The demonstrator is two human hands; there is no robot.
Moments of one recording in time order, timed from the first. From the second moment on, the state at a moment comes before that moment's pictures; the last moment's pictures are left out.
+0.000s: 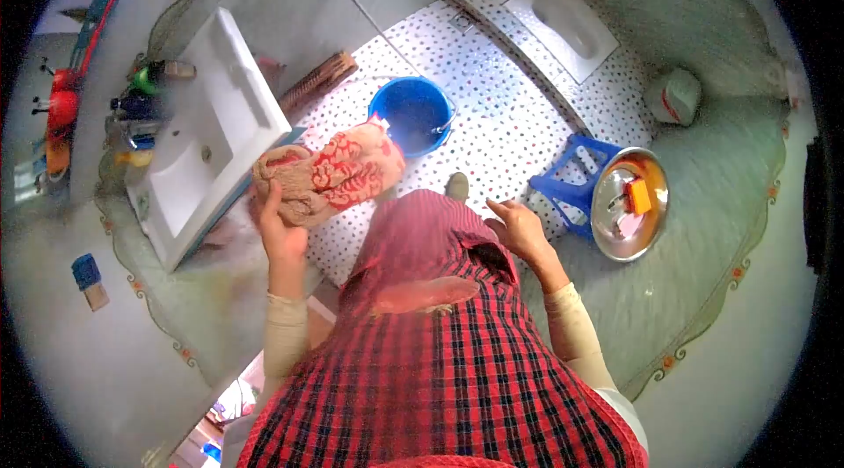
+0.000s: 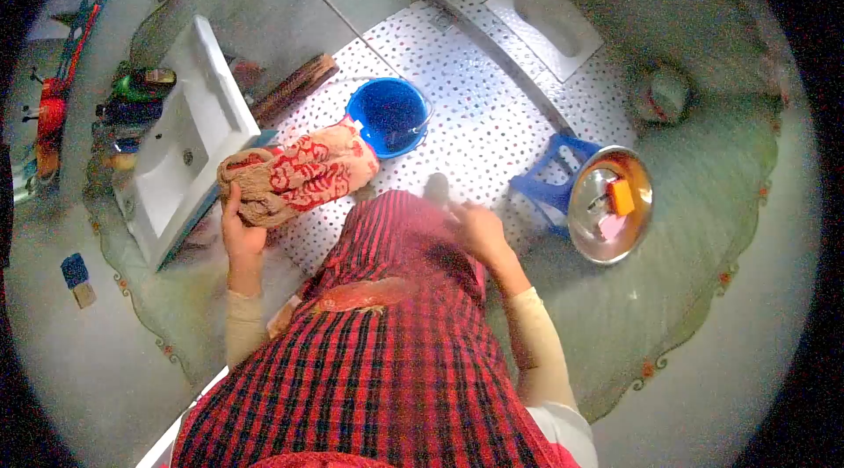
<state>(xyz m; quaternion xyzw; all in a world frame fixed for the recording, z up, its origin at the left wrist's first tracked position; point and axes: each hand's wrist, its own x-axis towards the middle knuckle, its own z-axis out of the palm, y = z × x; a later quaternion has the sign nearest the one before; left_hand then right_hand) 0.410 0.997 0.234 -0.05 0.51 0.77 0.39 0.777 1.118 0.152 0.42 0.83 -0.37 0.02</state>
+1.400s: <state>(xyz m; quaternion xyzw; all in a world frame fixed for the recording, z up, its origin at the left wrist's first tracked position) 0.363 1.105 0.194 -0.04 0.47 0.66 0.59 0.606 1.096 0.020 0.32 0.60 -0.73 -0.05</state>
